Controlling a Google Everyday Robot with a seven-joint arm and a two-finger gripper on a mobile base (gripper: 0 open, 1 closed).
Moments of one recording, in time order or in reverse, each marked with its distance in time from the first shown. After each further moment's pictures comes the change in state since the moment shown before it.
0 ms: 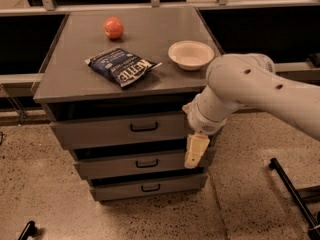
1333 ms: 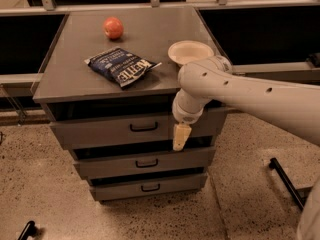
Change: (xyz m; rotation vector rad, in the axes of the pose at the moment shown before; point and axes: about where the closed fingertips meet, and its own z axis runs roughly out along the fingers) arm 0.003 -0.077 0.086 0.031 0.086 -0.040
